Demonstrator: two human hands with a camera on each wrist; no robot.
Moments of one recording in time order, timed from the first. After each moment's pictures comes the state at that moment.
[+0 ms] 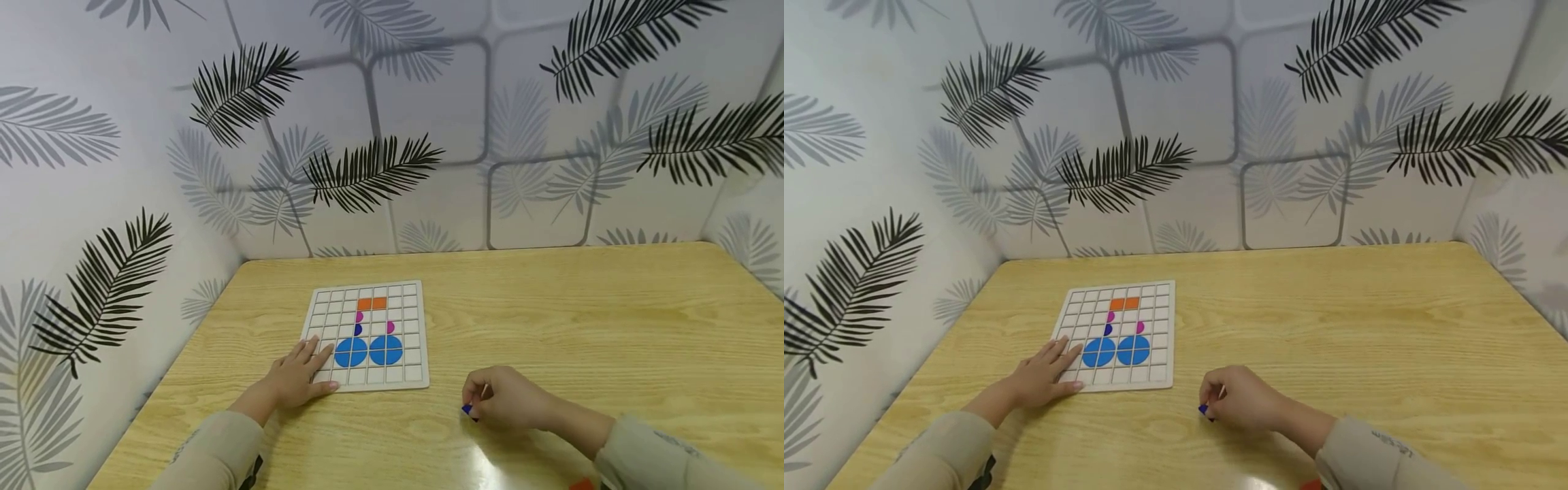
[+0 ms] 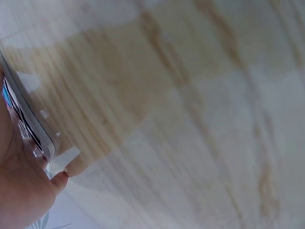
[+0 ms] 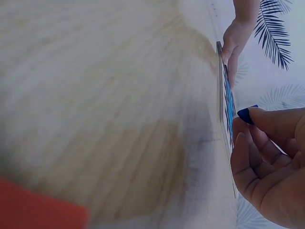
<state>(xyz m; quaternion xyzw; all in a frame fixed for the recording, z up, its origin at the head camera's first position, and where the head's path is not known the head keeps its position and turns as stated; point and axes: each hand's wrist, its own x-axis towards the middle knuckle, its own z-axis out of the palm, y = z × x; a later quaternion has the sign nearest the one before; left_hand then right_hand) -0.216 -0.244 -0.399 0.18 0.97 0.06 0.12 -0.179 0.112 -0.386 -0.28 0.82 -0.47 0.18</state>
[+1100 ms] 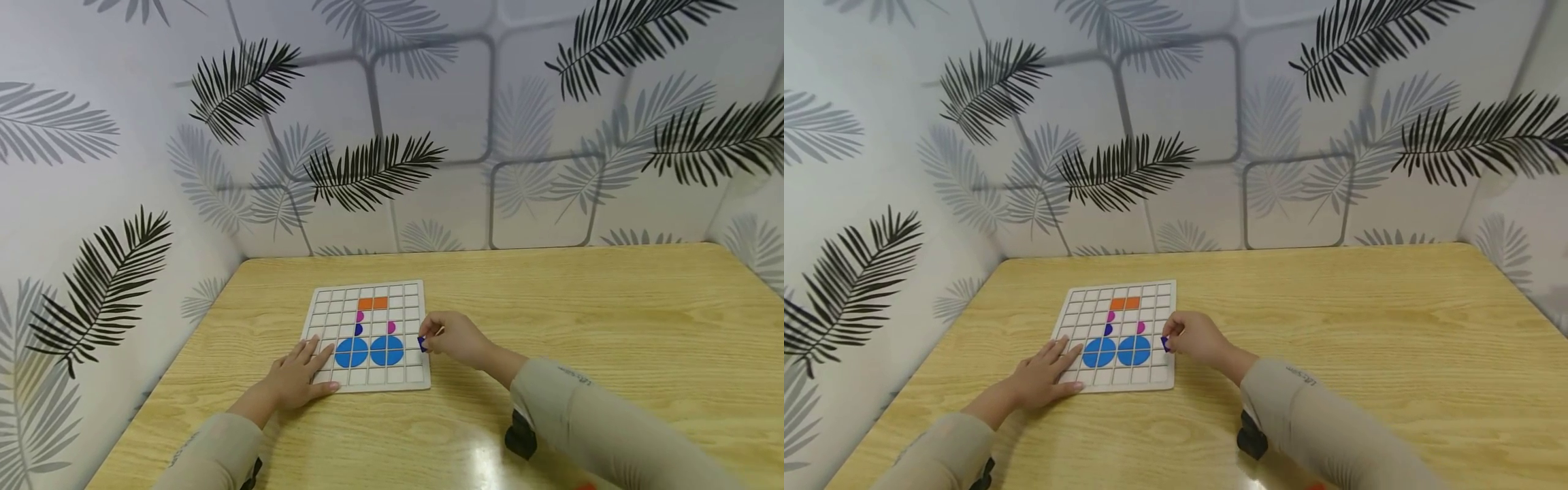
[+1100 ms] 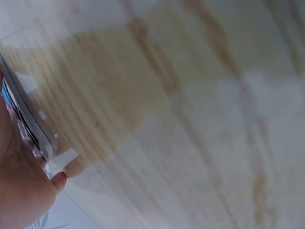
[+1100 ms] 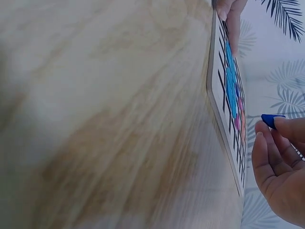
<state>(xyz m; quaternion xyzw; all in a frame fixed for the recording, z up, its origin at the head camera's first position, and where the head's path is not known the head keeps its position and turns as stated) -0.218 -0.245 -0.403 0.18 0.98 0.06 0.11 -0.257 0.049 -0.387 -0.19 0.81 -0.54 0.12</state>
